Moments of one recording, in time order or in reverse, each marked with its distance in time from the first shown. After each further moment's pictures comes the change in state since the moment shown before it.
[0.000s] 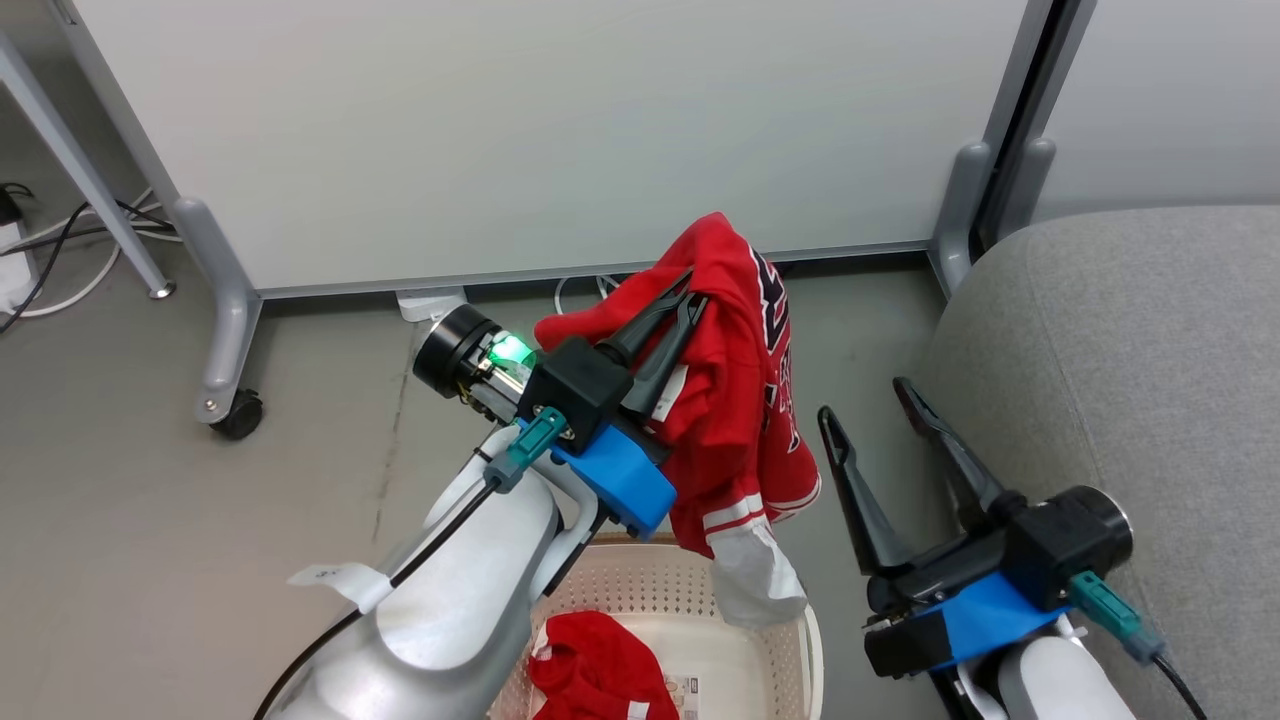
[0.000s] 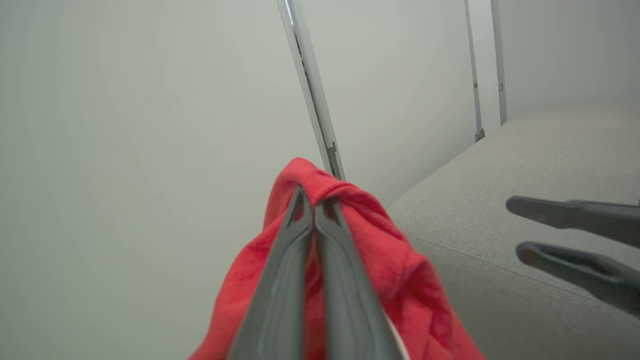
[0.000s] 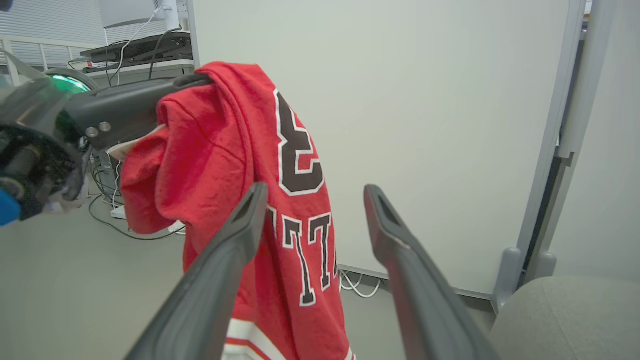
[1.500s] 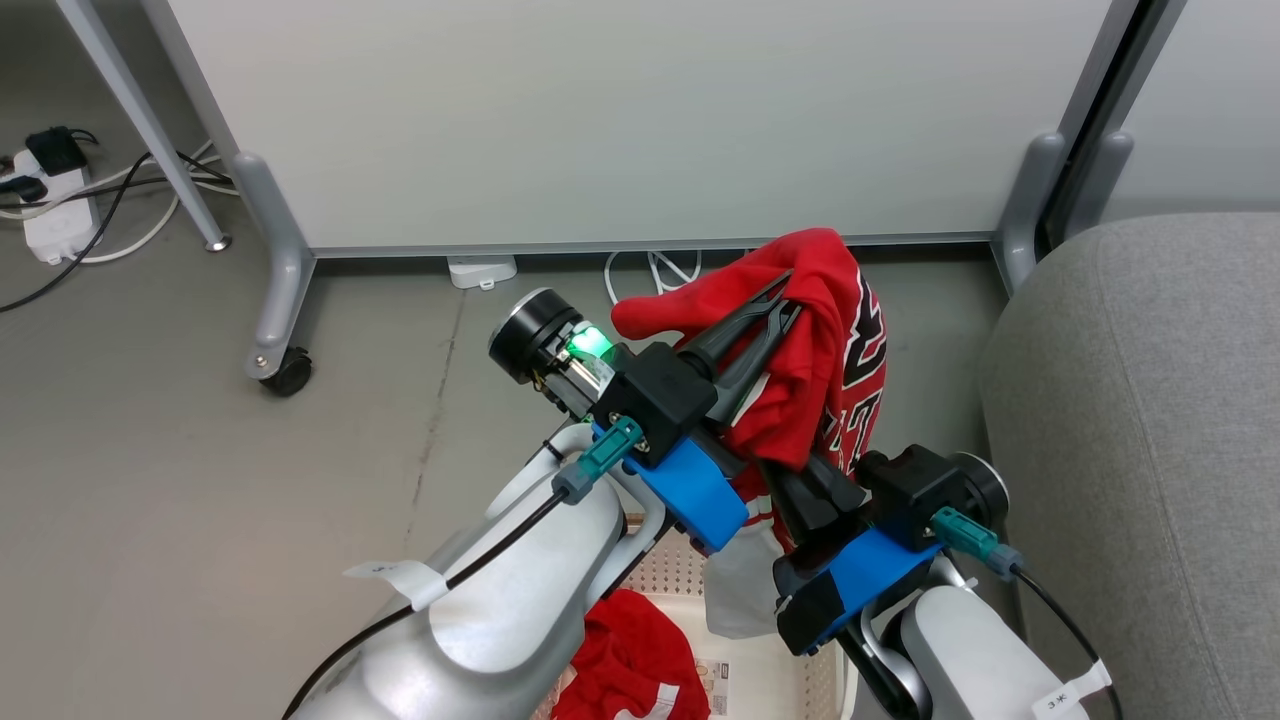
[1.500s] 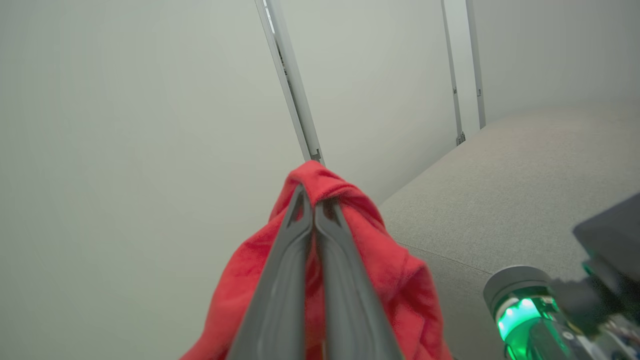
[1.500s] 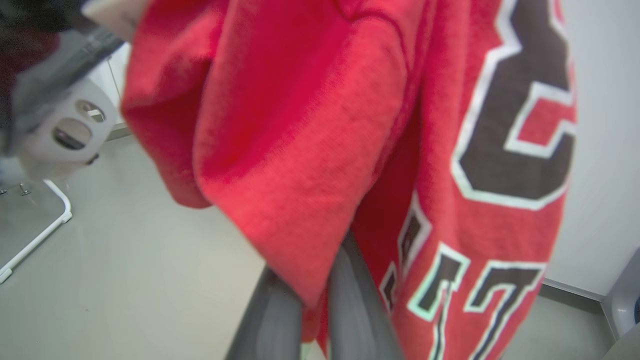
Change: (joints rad) left arm -0.048 -0.032 -0.115 -0.043 -0.044 0.005 0.000; right arm -0.218 0.017 0.213 0.314 0.089 0.000 0.000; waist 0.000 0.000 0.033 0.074
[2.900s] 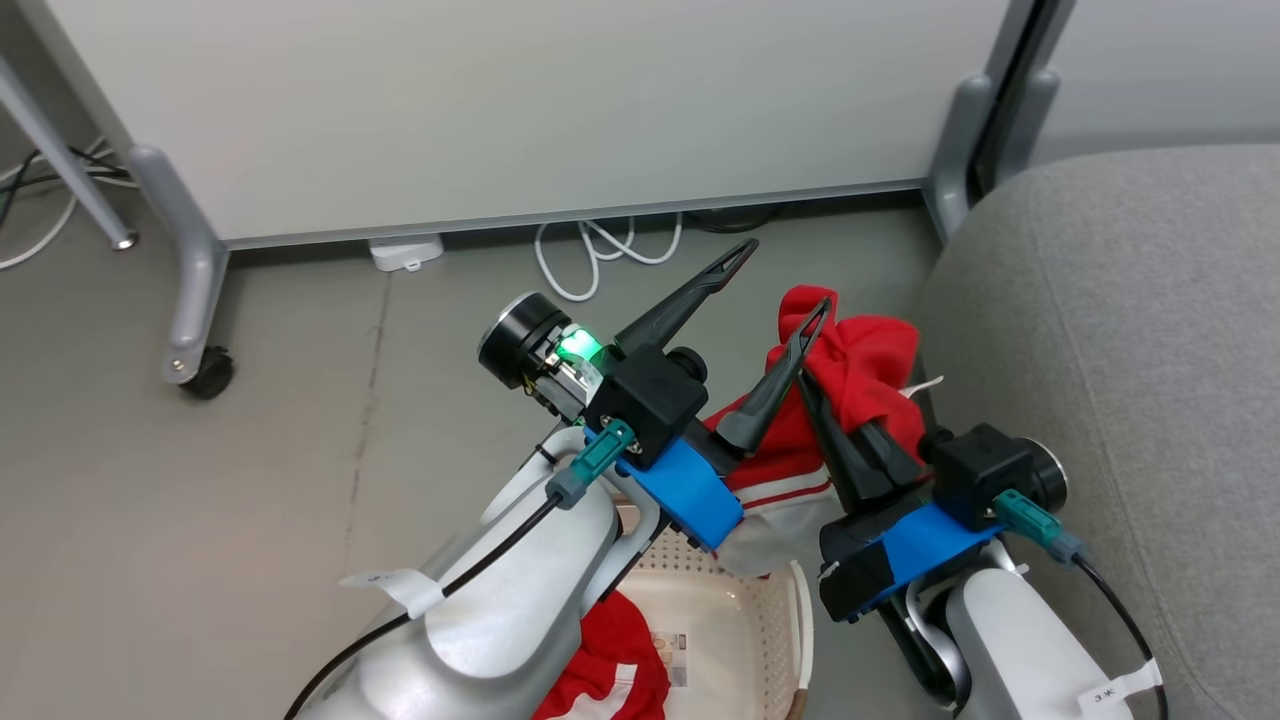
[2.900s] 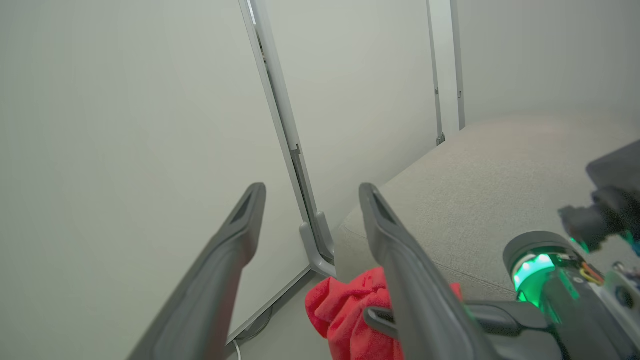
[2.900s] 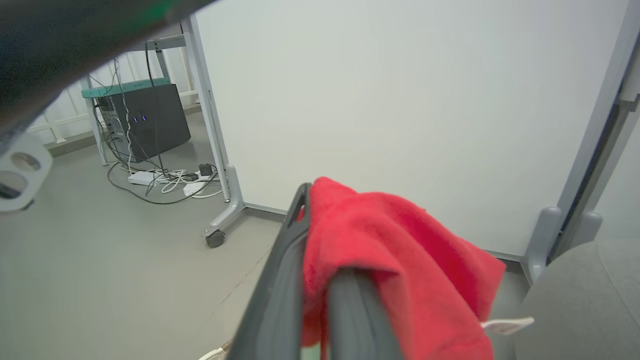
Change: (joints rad) left arm 0.014 -0.001 0.020 -0.007 0.011 0.021 -0.001; right arm 0.015 0.001 -0.113 -0.047 -0.033 0.000 0.000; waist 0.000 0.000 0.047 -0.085
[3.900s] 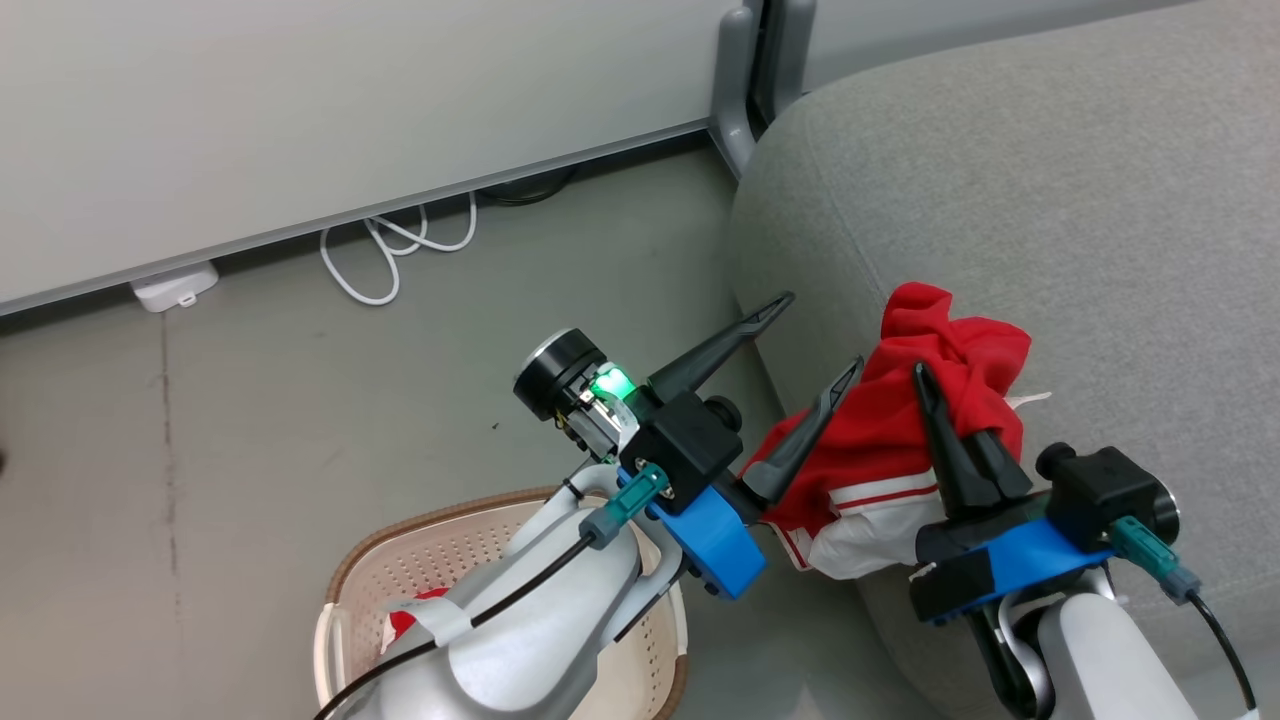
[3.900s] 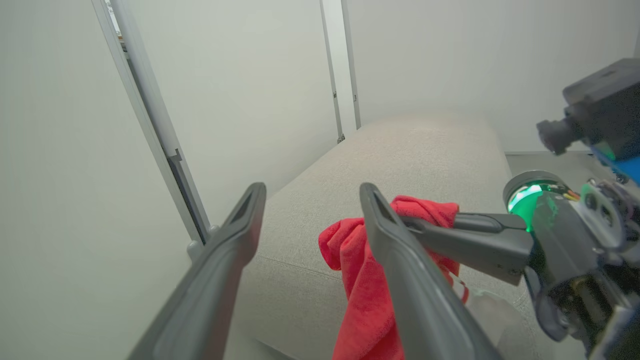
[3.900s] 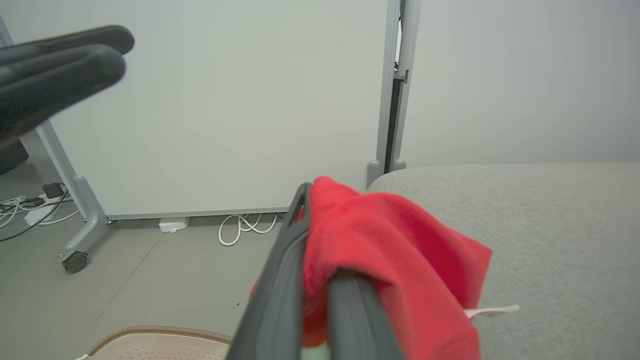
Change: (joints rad) left arm 0.029 0.000 -0.060 -0.006 0.008 -0.016 0.000; right arm 0.101 -0.025 -0.178 -0.105 -0.032 0.000 0.000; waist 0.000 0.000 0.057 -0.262
